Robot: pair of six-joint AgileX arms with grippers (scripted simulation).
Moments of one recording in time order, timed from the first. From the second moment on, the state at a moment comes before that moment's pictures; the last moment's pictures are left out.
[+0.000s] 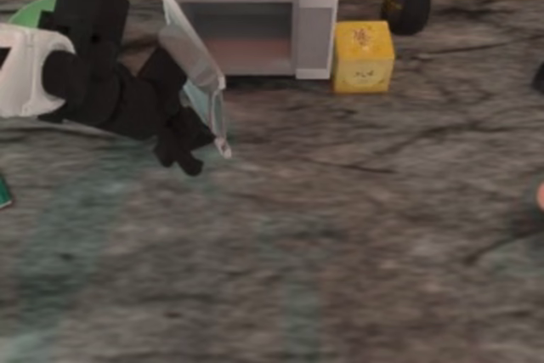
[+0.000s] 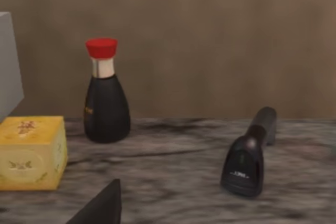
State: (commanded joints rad) left arm -0.28 1.82 1.10 -0.30 0.47 0.59; right arm 0.00 0.00 0.00 0.00 0.00 0.00
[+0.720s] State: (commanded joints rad) left arm -0.28 1.83 1.10 -0.31 0.49 0.61; right arm 0.00 0.00 0.00 0.00 0.00 0.00
